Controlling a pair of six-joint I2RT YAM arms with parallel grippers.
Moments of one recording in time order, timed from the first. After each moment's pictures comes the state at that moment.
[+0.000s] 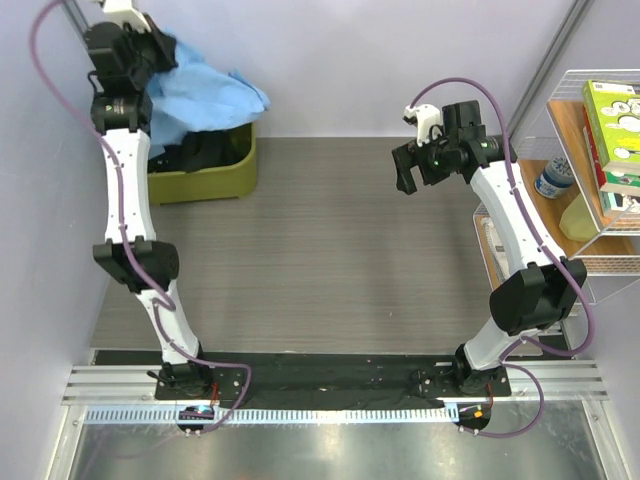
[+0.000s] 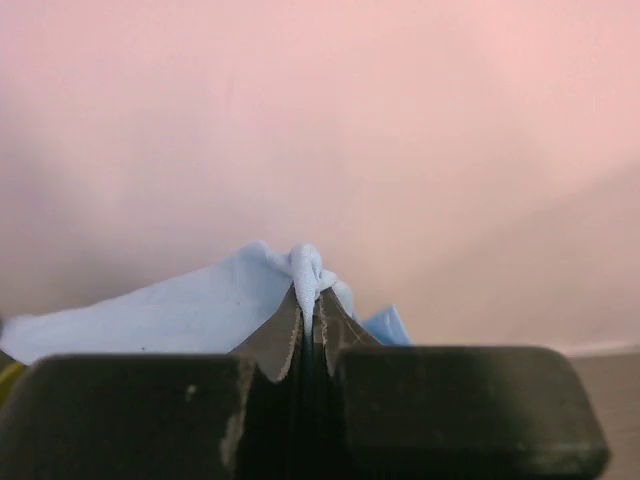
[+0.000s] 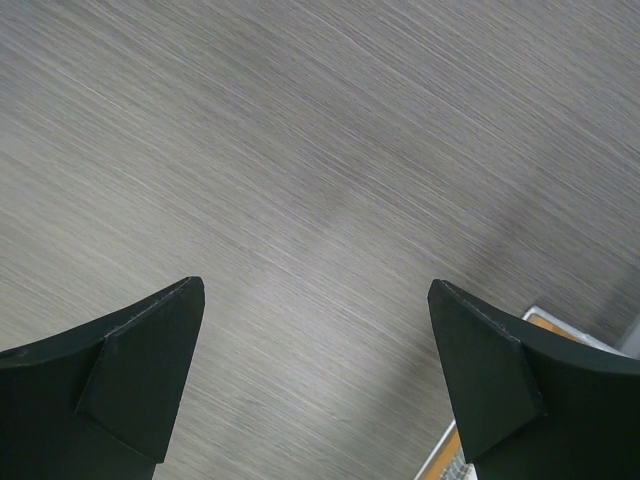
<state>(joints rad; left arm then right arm) 0.09 2.03 2.49 -0.40 0.22 -0.17 0.18 1.64 1.73 -0.90 -0.23 -0.29</state>
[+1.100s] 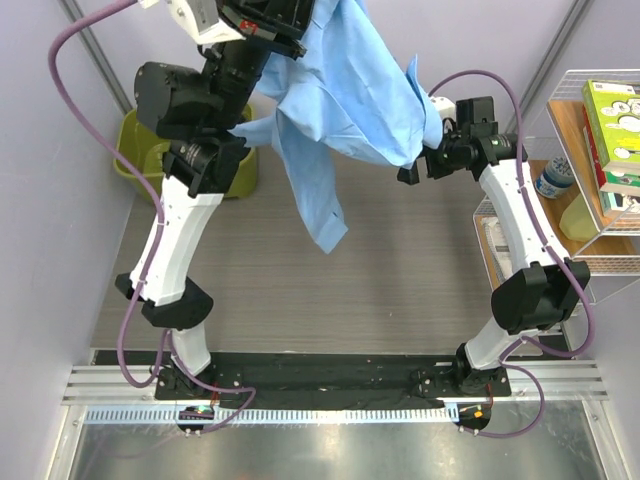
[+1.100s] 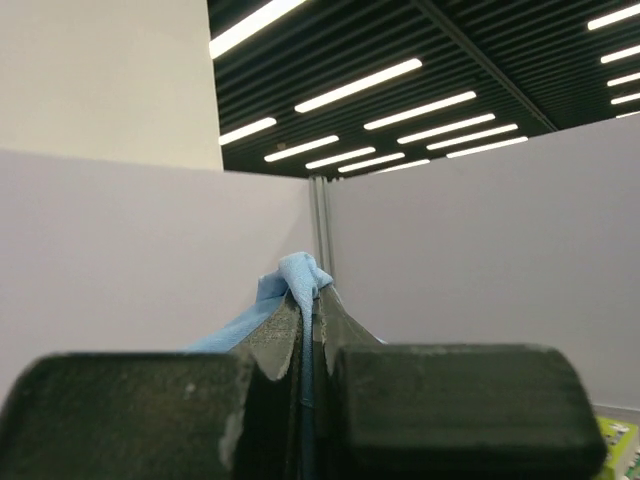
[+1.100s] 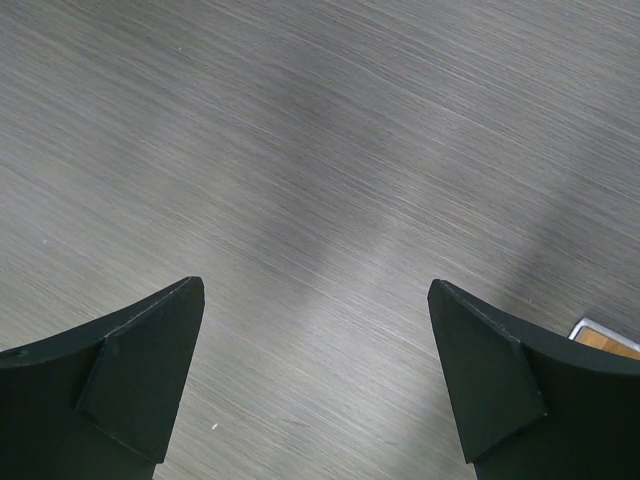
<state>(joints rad) -0.70 1.83 2.64 0.12 0.19 -0.11 0.13 1.64 1.75 -0.87 -0.34 -0.16</state>
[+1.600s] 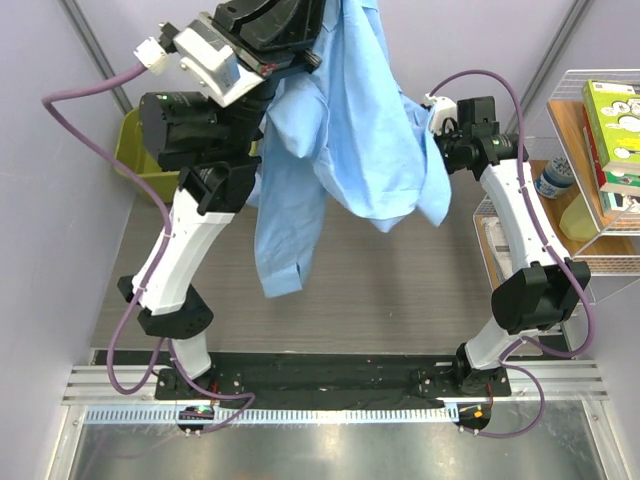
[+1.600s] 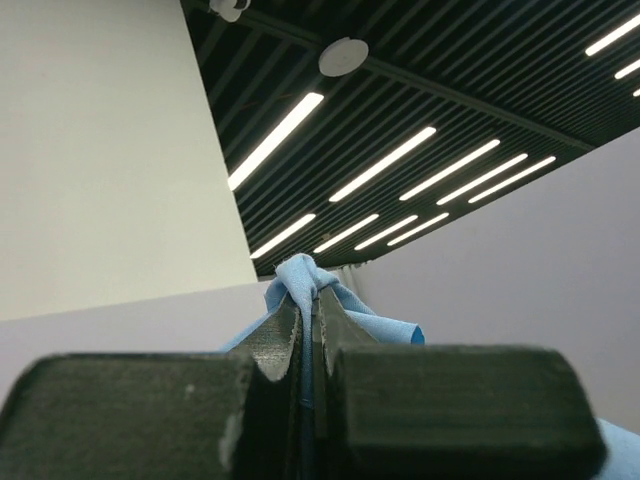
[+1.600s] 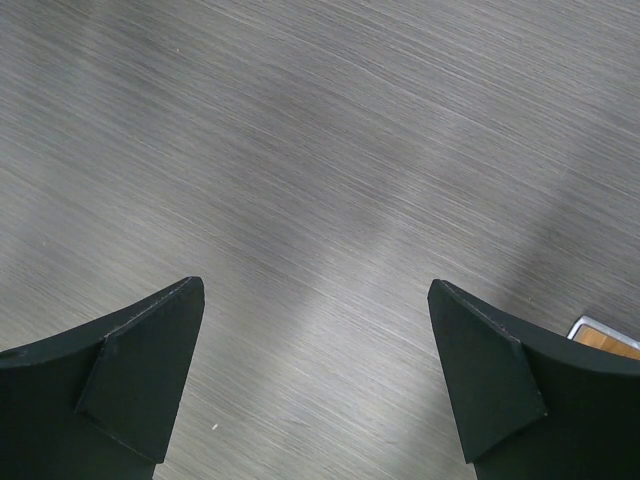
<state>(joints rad) -0.88 1.81 2.61 0.33 0.20 0.28 0.11 1.64 1.75 -0.87 -0.34 -0.15</state>
